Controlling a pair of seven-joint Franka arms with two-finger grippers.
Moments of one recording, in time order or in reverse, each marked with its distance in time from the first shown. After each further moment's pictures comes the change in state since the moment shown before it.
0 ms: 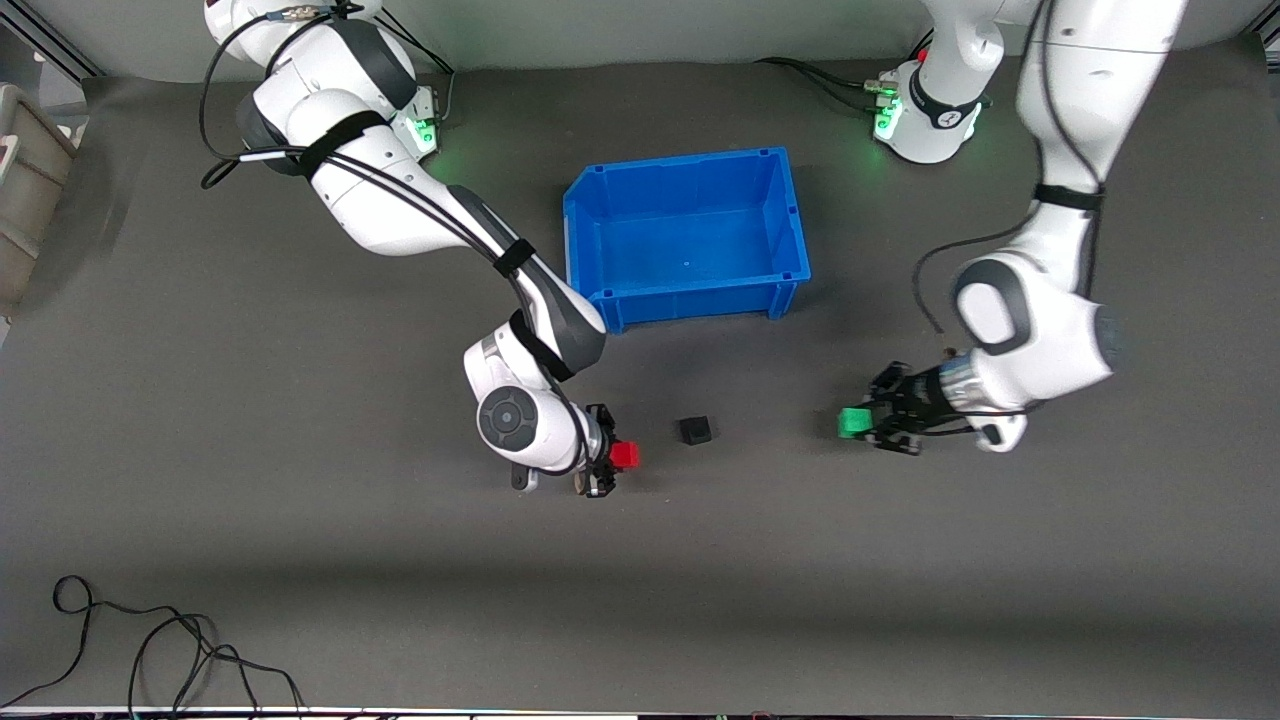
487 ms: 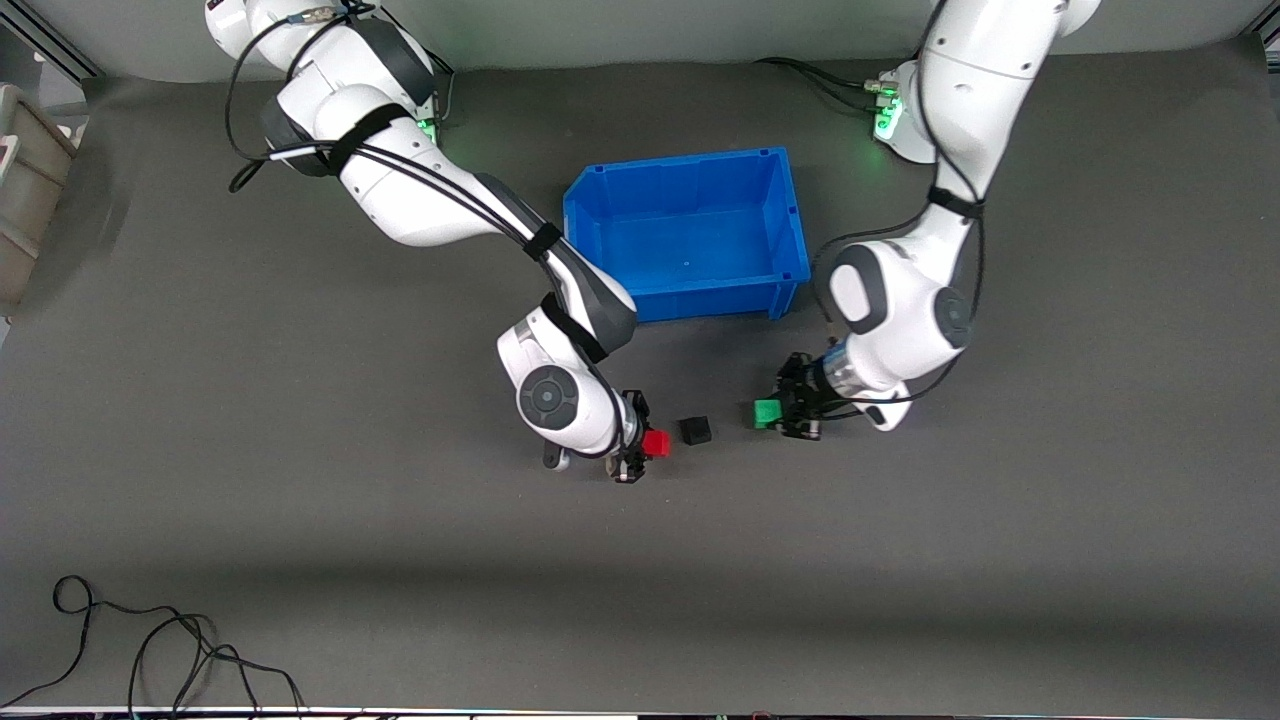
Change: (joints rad) left arm -0.224 0.110 -0.018 0.056 -0.081 0.192 -0.230; right arm 0.071 0.057 0.004 0.072 -0.004 0.006 0.120
